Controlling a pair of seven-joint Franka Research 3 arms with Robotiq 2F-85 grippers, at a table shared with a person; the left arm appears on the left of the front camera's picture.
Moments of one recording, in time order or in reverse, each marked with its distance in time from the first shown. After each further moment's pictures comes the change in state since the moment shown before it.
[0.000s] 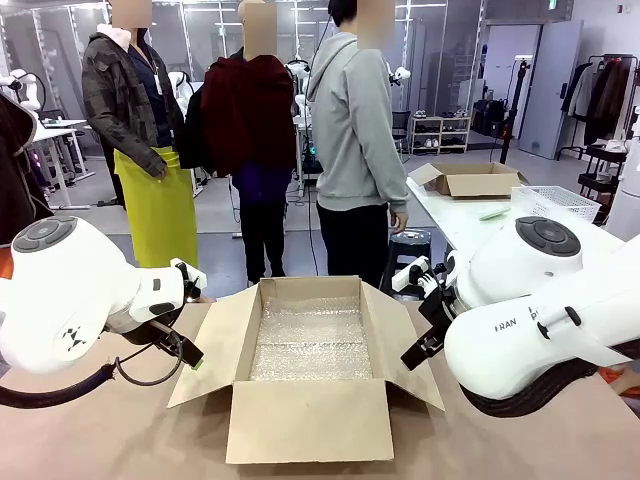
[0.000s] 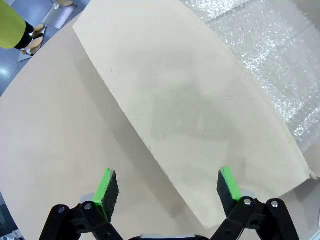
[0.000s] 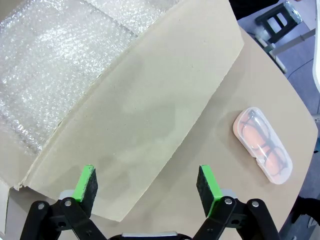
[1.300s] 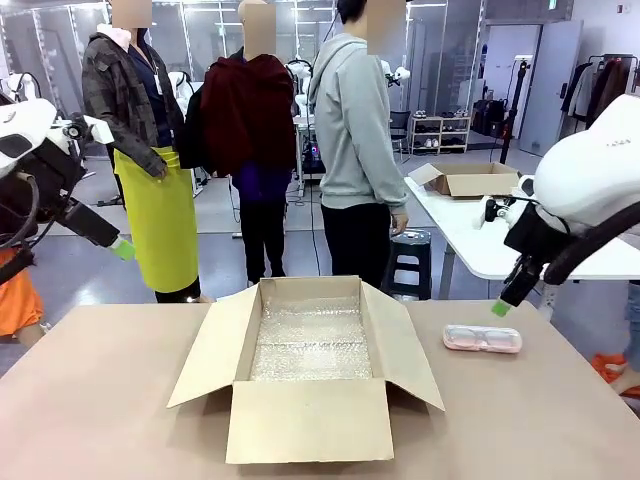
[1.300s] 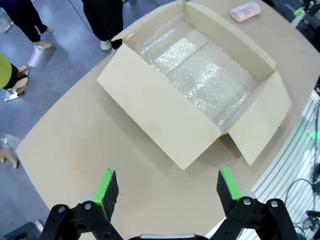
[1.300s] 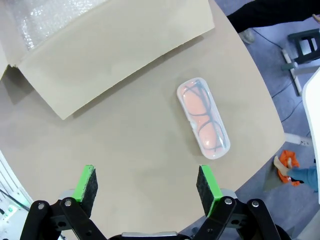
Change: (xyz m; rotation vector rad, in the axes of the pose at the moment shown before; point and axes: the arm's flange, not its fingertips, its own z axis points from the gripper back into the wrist) left arm 0.029 0.066 0.231 -0.195 -0.149 -0.063; right arm 0.016 -0.158 0.094 0.198 0.138 0.271
